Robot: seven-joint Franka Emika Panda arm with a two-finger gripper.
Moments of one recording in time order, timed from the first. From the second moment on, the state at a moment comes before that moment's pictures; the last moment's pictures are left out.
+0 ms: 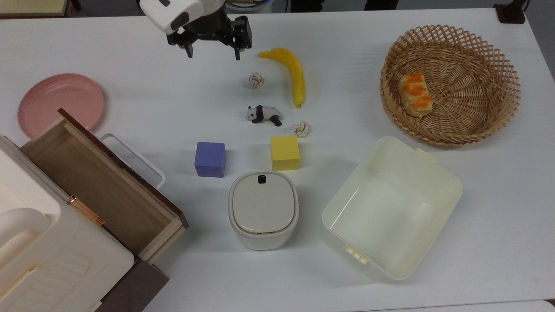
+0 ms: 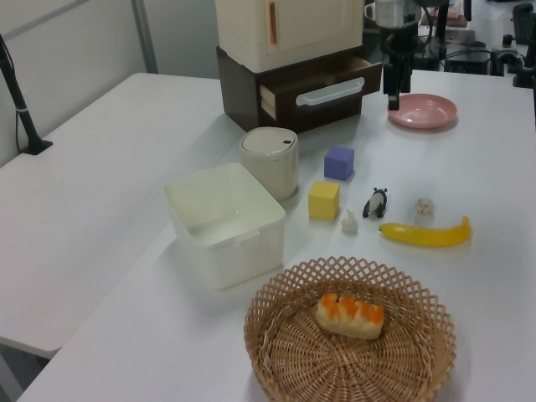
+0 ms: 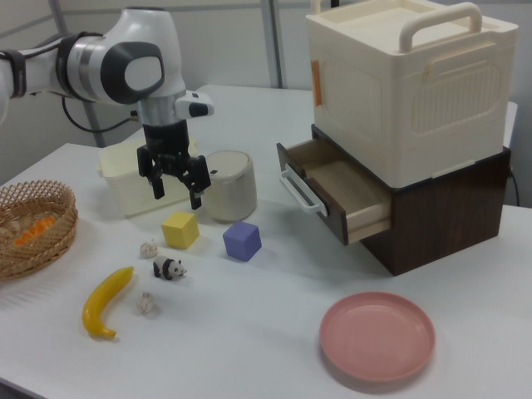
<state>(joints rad) 0.01 0.07 -0.02 -1.75 -0.01 1.72 0.00</state>
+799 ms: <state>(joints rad) 0.02 0.14 0.02 -1.86 -0.02 1.89 0.01</state>
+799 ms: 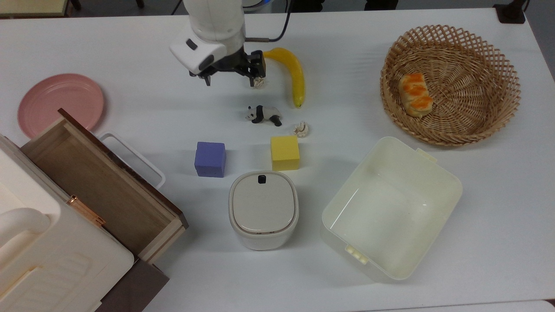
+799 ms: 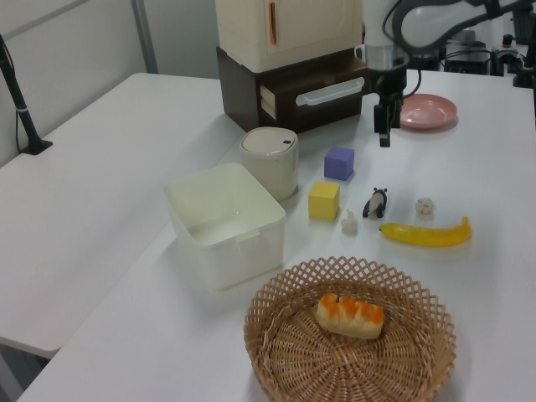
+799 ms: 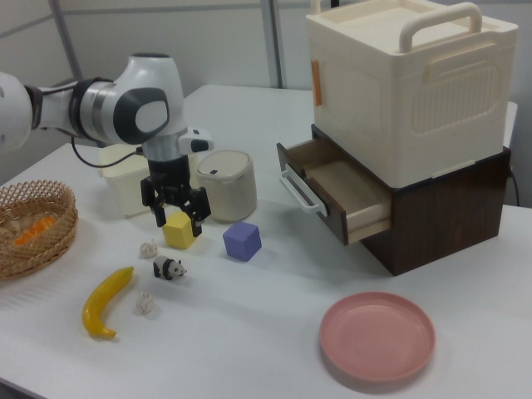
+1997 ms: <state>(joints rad) 0.10 0.29 0.14 -1.93 -0.24 2.05 -0.60</state>
